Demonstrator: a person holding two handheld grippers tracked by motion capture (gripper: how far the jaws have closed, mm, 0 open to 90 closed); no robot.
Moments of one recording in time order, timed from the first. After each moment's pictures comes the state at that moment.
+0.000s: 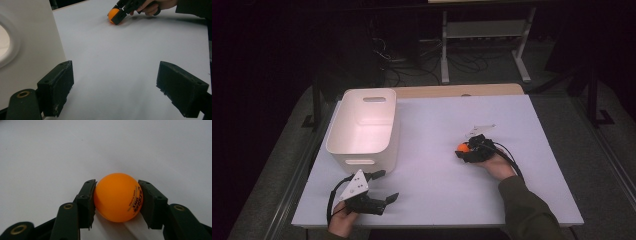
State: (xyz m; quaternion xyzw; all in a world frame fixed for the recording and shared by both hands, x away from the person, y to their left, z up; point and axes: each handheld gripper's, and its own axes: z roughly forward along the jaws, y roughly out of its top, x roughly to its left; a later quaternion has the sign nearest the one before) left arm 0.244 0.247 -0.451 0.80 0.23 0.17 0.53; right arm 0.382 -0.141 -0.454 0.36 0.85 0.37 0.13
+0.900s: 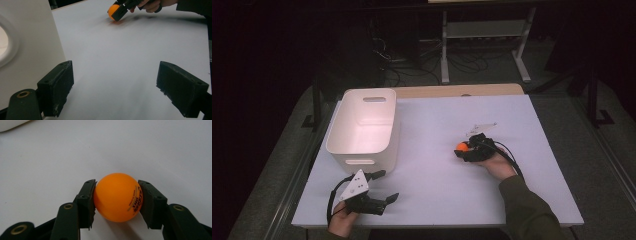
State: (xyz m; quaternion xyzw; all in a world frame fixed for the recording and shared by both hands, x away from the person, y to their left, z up) left arm 0.245 0.247 -0.451 0.80 0.23 0.17 0.53; right arm 0.380 -0.140 -0.446 0.35 0.85 0.38 0.11
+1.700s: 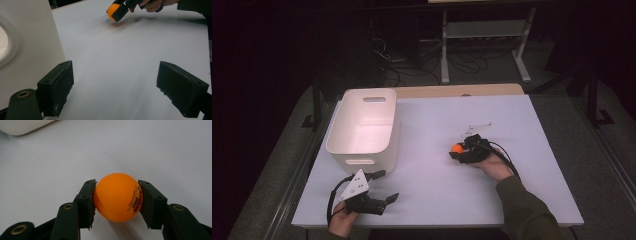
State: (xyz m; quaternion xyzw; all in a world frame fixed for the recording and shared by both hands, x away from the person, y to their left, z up) left arm 0.245 0.247 -0.451 0.80 0.23 0.17 0.53; right arm 0.375 -0.126 -0.440 0.33 0.85 0.39 0.10
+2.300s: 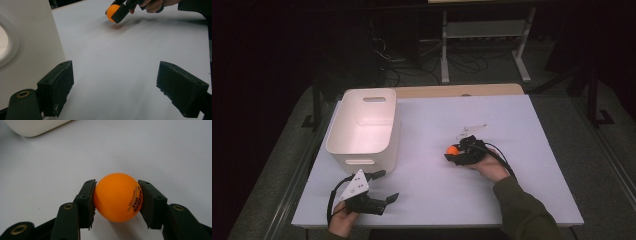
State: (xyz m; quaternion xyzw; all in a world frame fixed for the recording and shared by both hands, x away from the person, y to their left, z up) left arm 0.245 0.246 -0.451 0.80 0.23 0.17 0.53; right arm 0.371 -0.113 -0.438 0.32 0.86 0.39 0.09
